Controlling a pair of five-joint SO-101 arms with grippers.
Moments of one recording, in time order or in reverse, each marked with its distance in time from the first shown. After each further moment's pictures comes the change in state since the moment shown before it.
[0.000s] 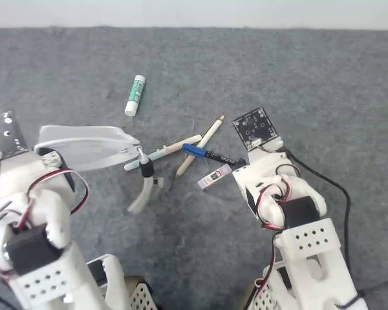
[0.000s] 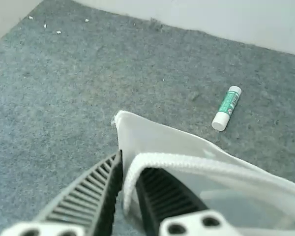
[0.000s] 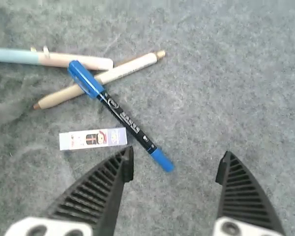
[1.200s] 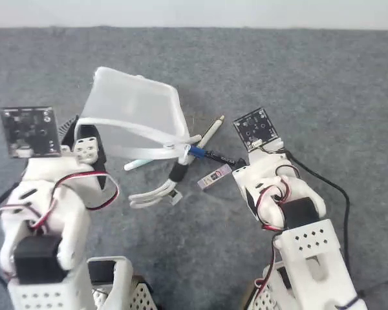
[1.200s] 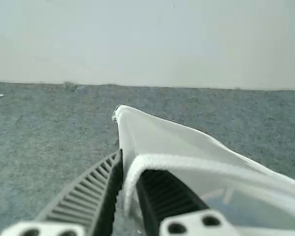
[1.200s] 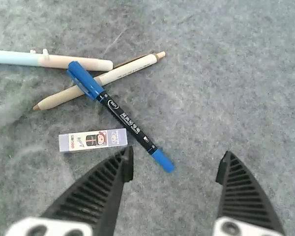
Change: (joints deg) left arm 21.0 -1.1 -8.3 -2.7 2.1; right arm 0.0 -2.0 2.4 -1.1 -0.6
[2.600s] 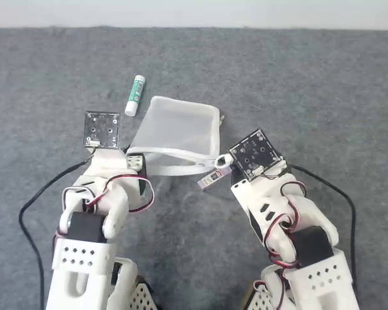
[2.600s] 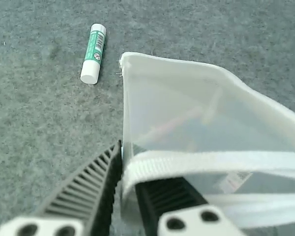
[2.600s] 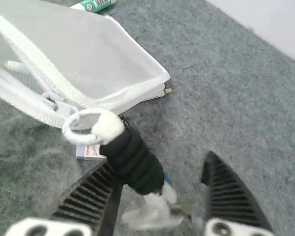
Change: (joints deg) left arm 10.1 -0.2 35.3 -19.2 3.4; right arm -4.3 -17.5 0.1 8.4 4.9
